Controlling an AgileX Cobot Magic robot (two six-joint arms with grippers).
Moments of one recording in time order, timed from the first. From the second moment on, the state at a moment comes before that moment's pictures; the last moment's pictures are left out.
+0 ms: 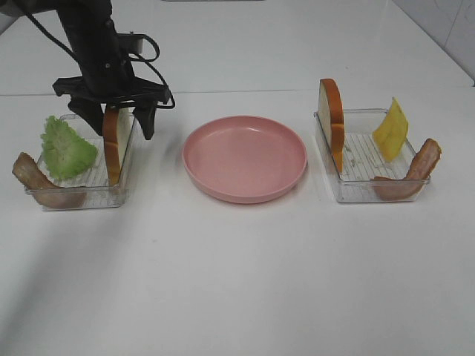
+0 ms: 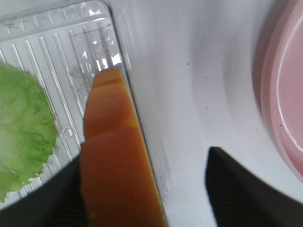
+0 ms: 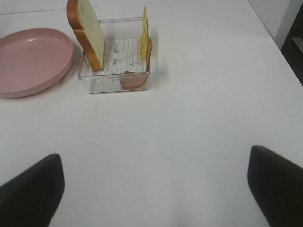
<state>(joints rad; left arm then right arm) -0.31 2.36 -2.07 -0.04 1.22 -0.14 0.01 0.00 -0.46 0.00 1.11 0.04</state>
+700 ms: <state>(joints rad) -0.30 2.36 -2.07 0.00 1.22 -0.19 0.01 0.00 -0.46 0.00 1.11 0.04</state>
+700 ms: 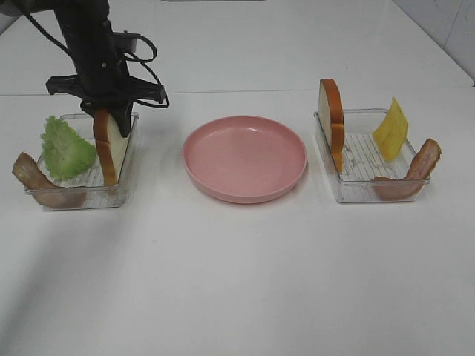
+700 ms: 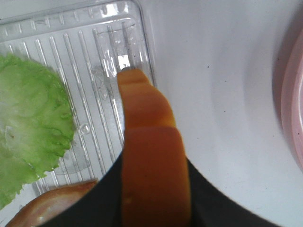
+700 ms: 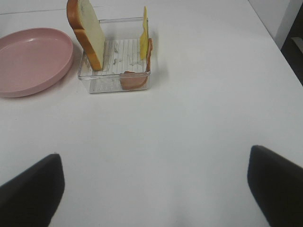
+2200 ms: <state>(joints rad) -0.47 2.34 -2.07 -0.54 0.88 -0.06 0.01 0.00 -0.46 0.00 1.11 0.04</state>
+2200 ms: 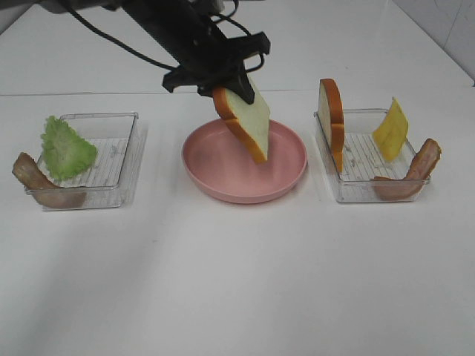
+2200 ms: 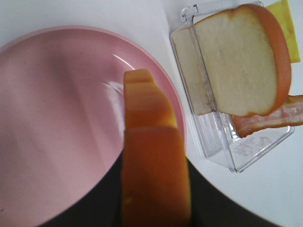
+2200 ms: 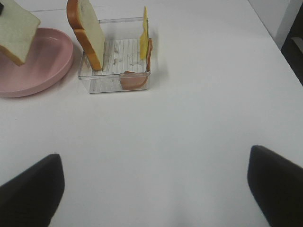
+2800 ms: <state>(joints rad) -0.50 2.46 -2.07 -0.61 0.76 -0.05 0.01 0.00 -0.46 0.00 1.11 0.04</state>
